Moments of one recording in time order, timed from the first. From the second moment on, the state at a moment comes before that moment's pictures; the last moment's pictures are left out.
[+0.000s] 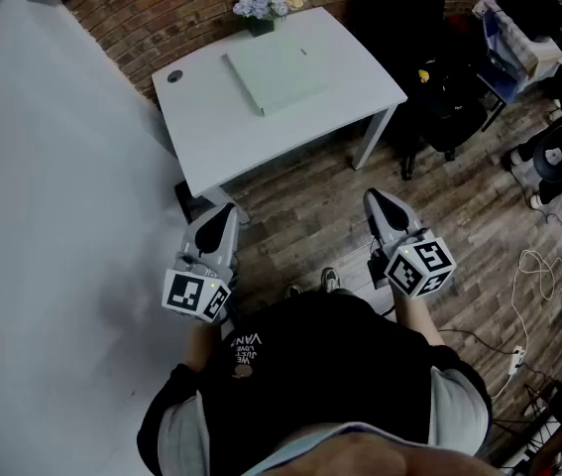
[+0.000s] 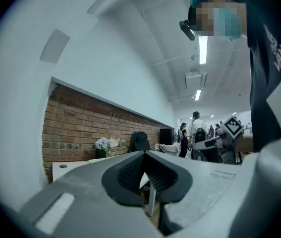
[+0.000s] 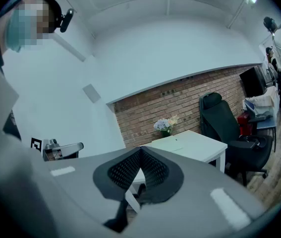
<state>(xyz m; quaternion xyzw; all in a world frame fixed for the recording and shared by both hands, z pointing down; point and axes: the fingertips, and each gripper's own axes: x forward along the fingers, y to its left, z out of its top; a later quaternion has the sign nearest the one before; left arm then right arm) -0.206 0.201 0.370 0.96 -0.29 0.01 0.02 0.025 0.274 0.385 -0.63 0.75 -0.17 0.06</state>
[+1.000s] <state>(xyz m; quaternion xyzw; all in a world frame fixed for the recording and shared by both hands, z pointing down) -0.199 0.168 0.384 0.95 -0.31 0.00 0.04 0.050 0.230 0.389 -0.63 0.75 -0.18 0.08</state>
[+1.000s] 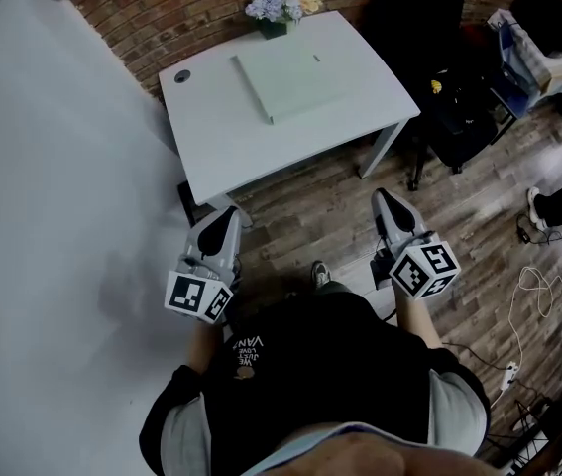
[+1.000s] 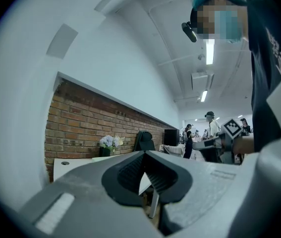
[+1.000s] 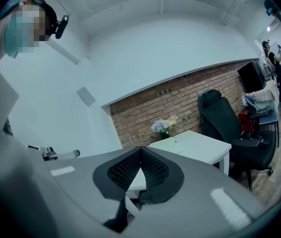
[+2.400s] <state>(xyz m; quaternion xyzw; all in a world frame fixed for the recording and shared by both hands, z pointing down) -0.137 0.078 0.407 0.93 -0.37 0.01 0.07 0.112 0.107 0.421 -0.57 0.79 -0.22 0.07</state>
